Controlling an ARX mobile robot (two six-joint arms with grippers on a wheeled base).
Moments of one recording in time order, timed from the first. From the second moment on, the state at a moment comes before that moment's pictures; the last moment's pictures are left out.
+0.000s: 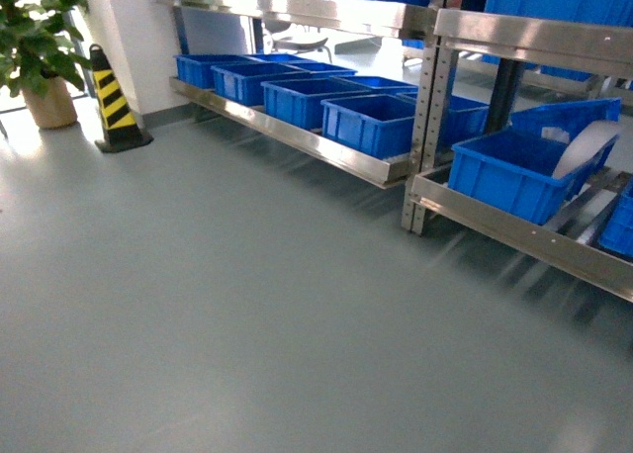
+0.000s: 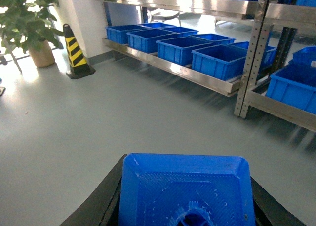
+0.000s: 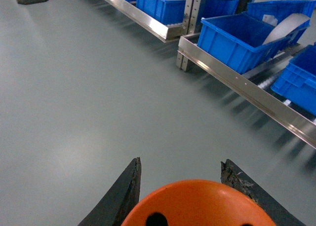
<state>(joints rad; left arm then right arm) 0.00 0.74 0.43 0.21 -0.02 0.09 -0.01 1.20 0.28 0.55 -0.05 -0.10</state>
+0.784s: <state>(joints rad) 0.00 0.74 0.43 0.21 -0.02 0.09 -0.01 1.20 0.28 0.55 -0.05 -0.10</state>
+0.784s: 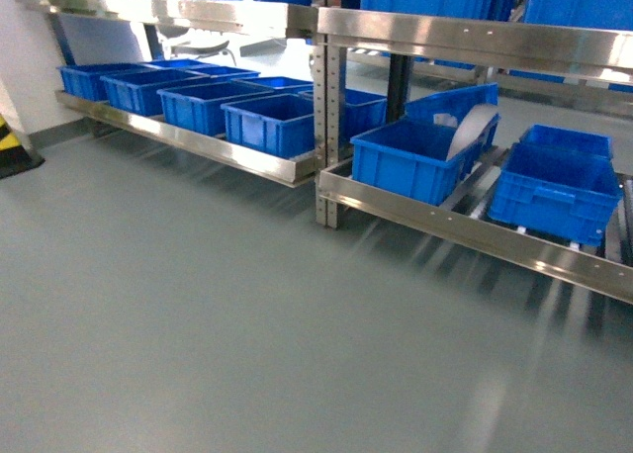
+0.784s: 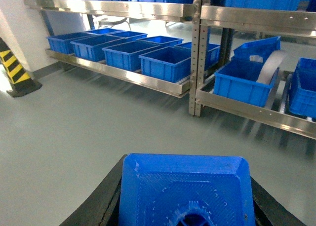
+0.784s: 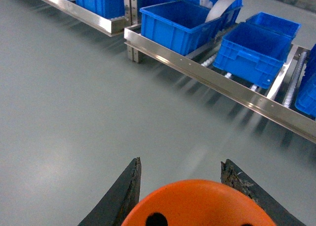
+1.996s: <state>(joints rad) 0.00 0.74 0.43 0.21 -0.02 0.09 -0.01 1.20 0.28 0.55 -0.05 -0.10</state>
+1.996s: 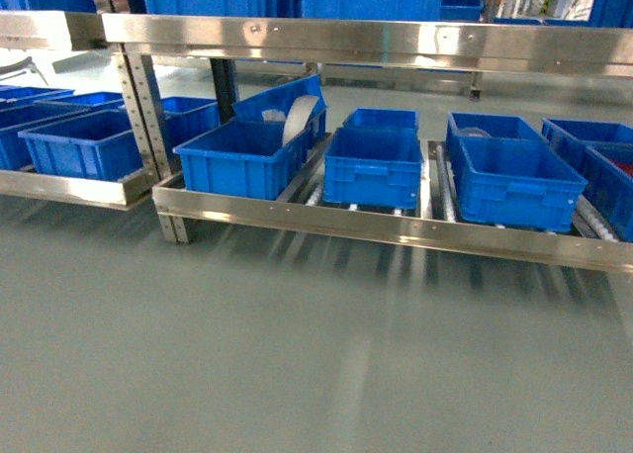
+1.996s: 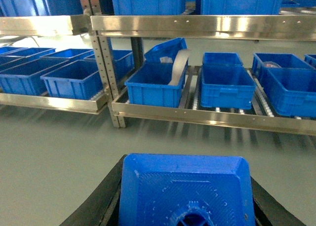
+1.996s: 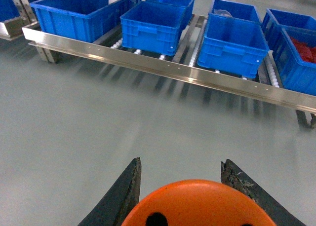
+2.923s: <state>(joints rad) 0.00 0.74 0.43 0.21 -0.02 0.09 -0.01 1.20 0.28 0.55 -0.05 -0.10</state>
